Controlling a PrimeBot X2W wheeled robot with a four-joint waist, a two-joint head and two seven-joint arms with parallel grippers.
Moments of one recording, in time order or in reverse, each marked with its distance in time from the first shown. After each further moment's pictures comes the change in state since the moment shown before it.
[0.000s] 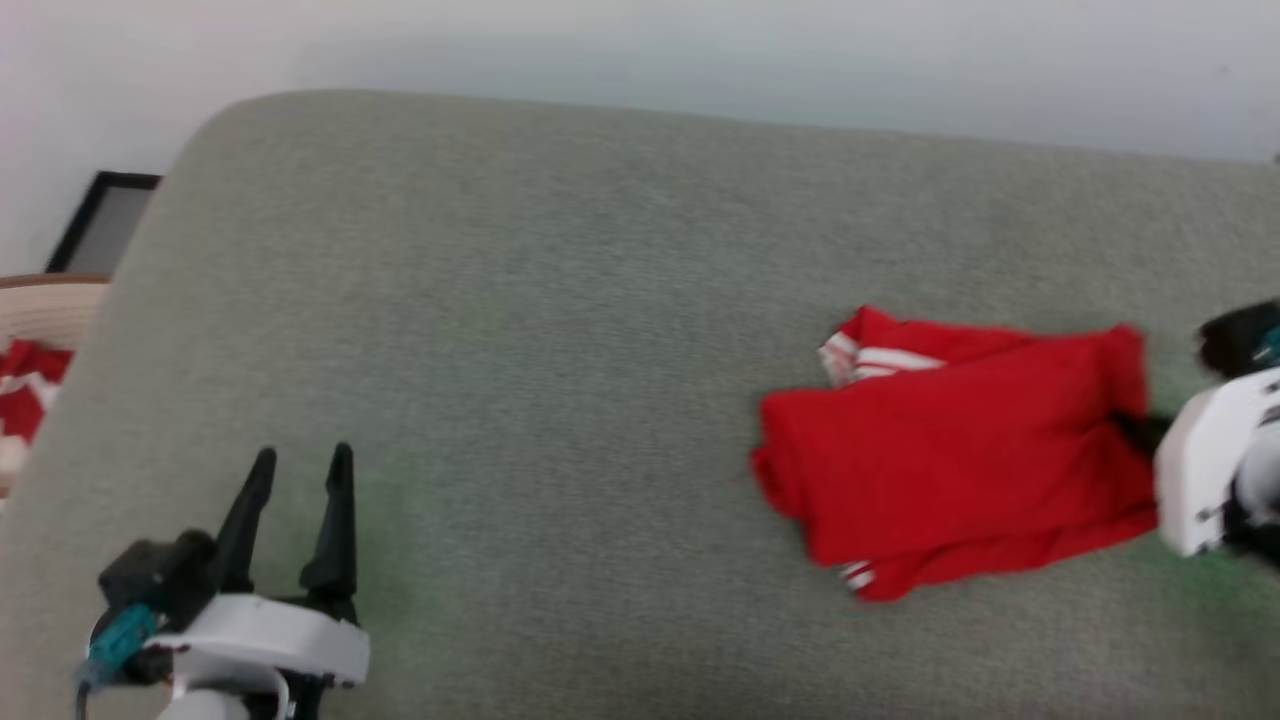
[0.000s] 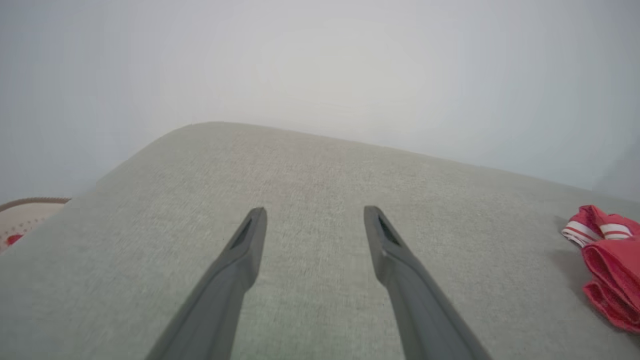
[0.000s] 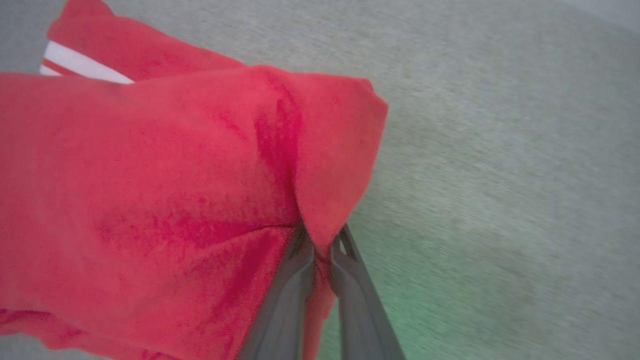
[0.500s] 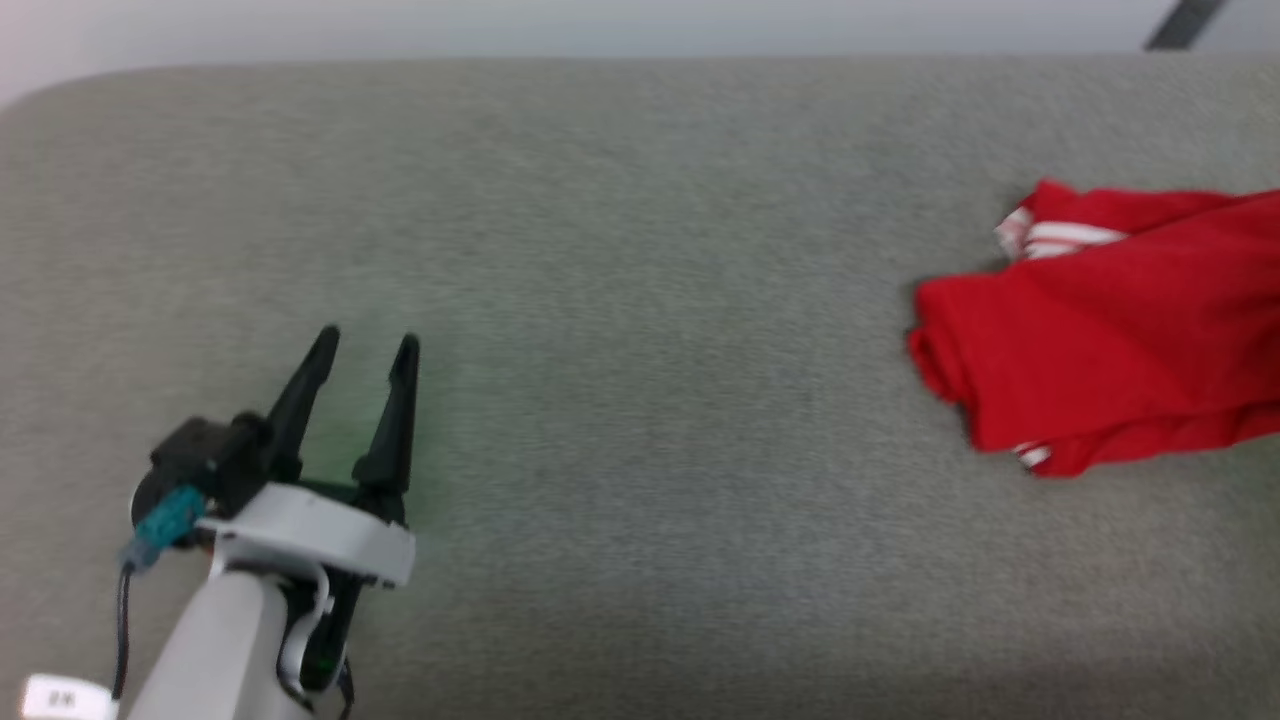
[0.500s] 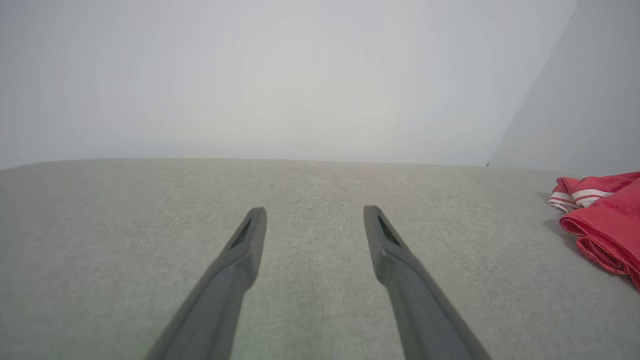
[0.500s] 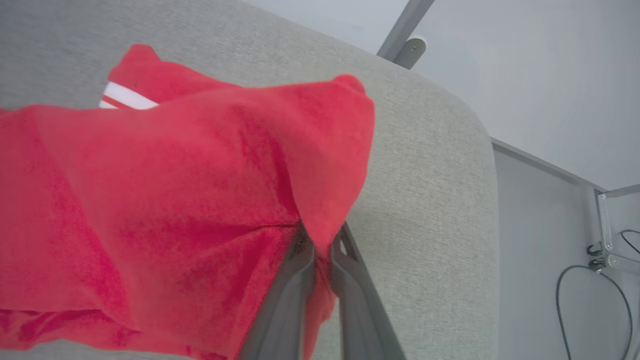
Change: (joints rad) left arm -0.197 0.051 -0.157 0.021 -0.013 -0.004 0.000; right arm -0.105 -0.185 -0.108 -0.059 -0.110 0.000 0.025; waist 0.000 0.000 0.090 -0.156
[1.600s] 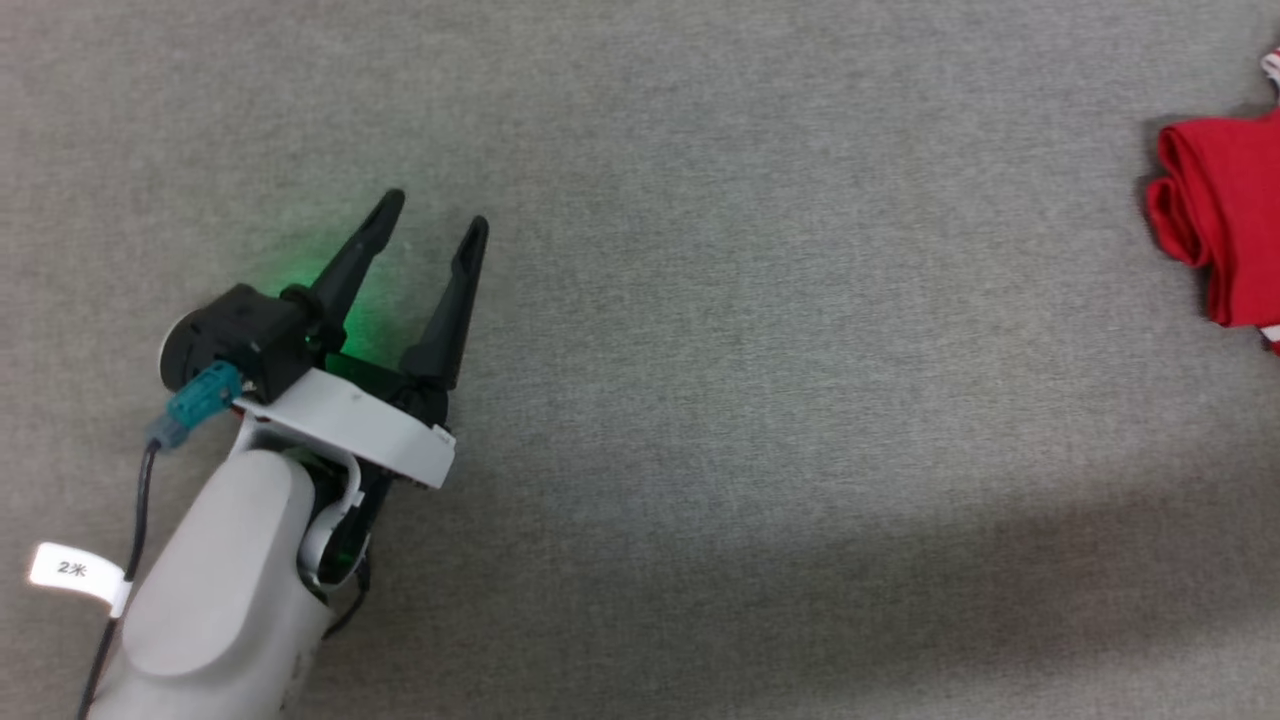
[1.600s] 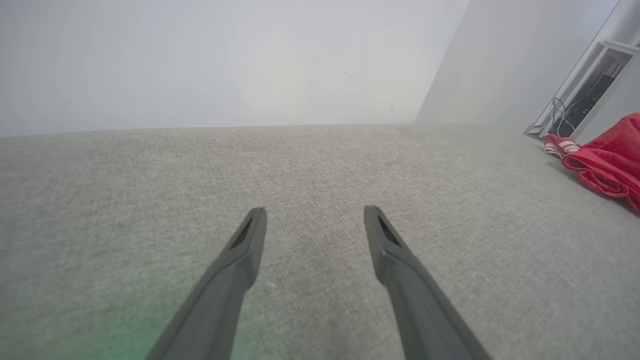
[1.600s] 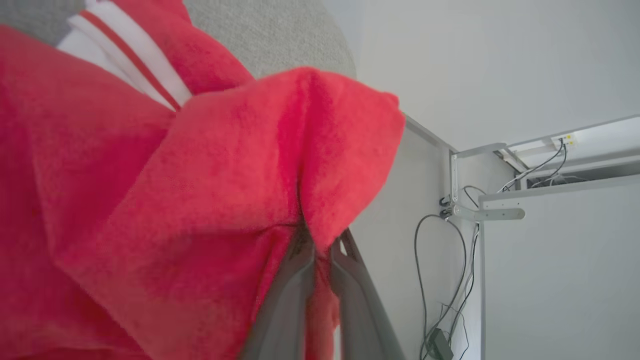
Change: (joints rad) left arm -0.236 0.066 -0.182 0.024 -0.041 -0.002 -0.003; right arm -0.267 -0.033 0.072 0.405 -0.301 0.000 -0.319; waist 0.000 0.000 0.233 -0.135
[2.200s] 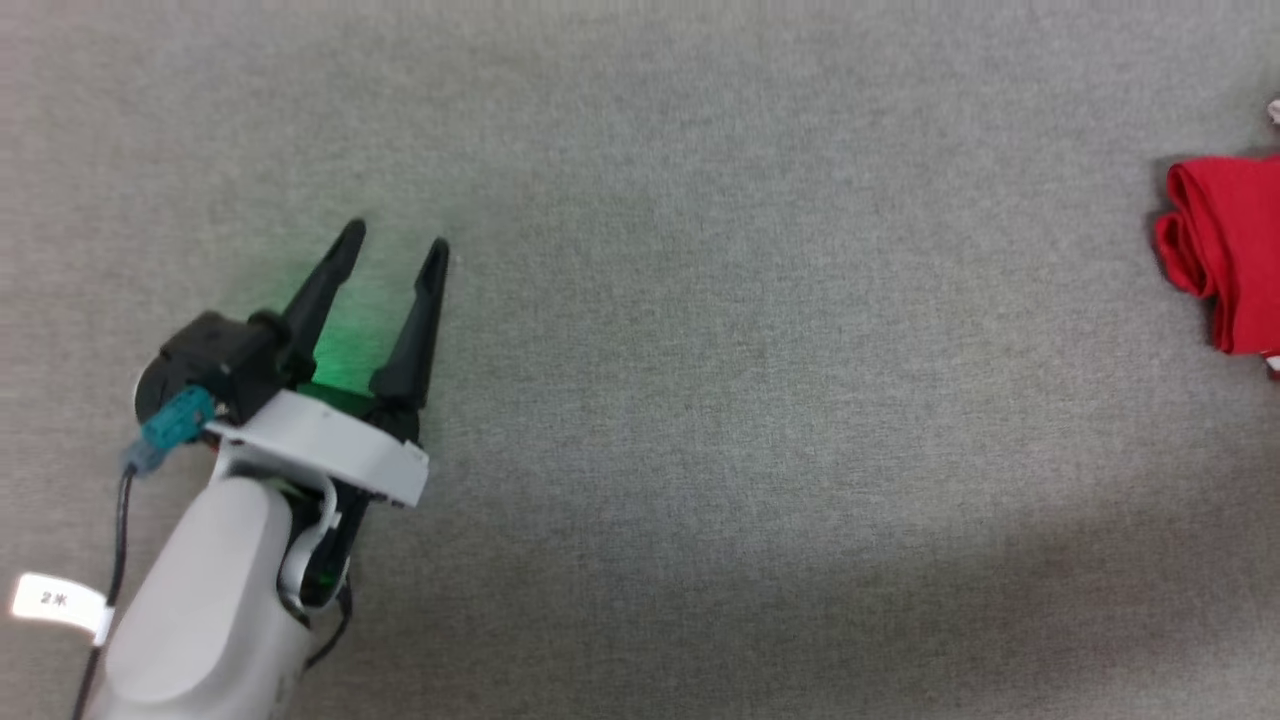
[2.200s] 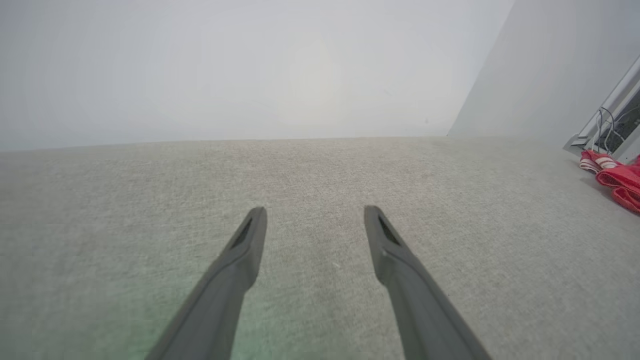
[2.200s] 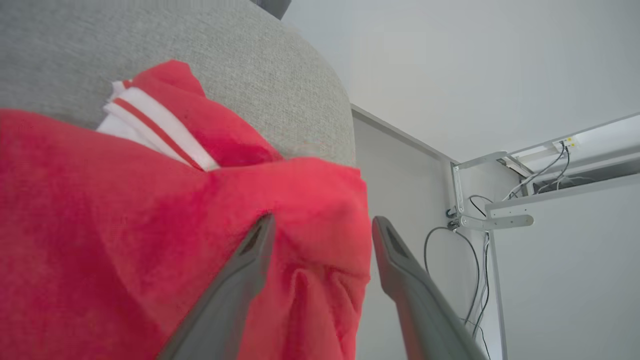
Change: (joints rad) left arm 0.045 0.000 0.046 0.011 -0.007 0.000 0.000; right arm -0.075 0.070 -0.003 0.181 -0.024 0.000 -0.081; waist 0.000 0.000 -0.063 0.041
